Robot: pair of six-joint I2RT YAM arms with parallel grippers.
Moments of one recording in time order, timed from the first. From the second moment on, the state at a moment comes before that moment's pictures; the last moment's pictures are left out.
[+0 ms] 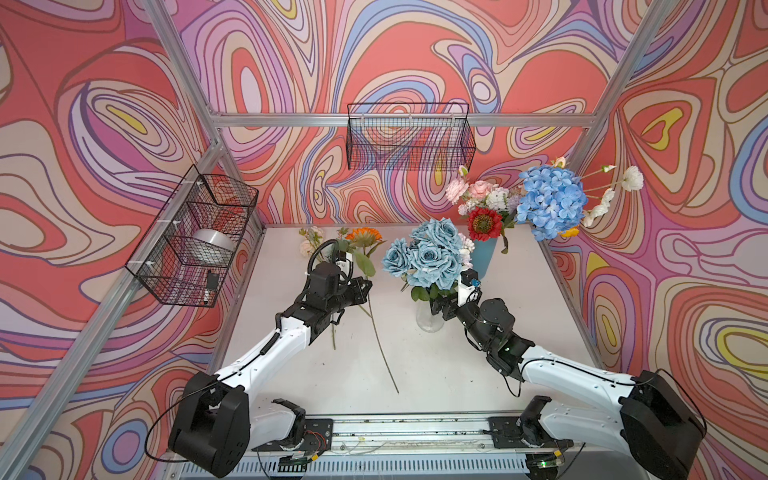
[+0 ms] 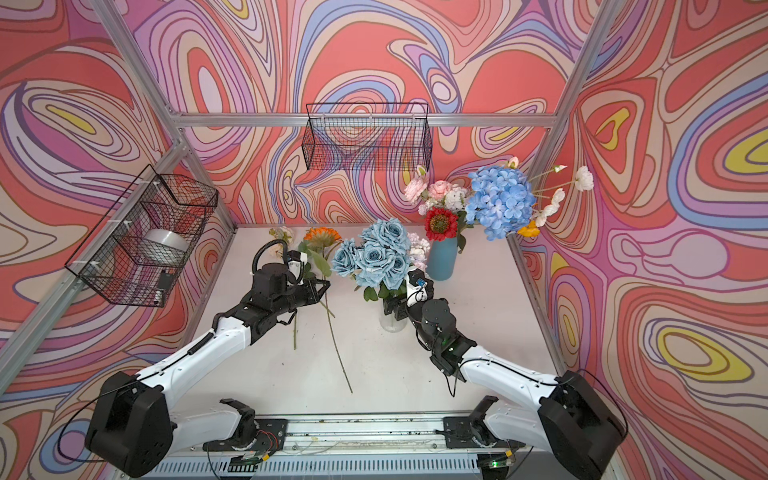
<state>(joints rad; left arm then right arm) -0.38 1.24 0.76 -0.03 0.29 -0.63 0.69 1.17 0.49 0.66 0.26 0.10</state>
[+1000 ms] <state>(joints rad) -0.42 0.89 0.71 0.41 0.00 -0.62 0.69 1.19 0.39 0.90 0.24 0.18</state>
